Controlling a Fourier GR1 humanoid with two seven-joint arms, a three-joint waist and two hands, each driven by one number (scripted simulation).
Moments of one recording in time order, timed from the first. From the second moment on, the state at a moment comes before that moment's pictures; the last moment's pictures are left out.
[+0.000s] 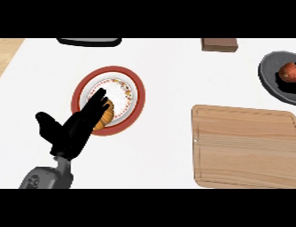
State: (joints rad) left arm -0.12 0.15 -0.20 -1.54 0.28 -0.01 0.21; right arm -0.75 -0.55 -0.39 -0.39 0.47 -0.46 -0.65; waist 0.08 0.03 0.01
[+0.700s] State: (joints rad) left arm -0.14 0.13 -0.23 -1.55 0.26 -0.02 0.22; right arm -0.82 -0.62 -0.37 -0.16 0.54 -0.35 -0.59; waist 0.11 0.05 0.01
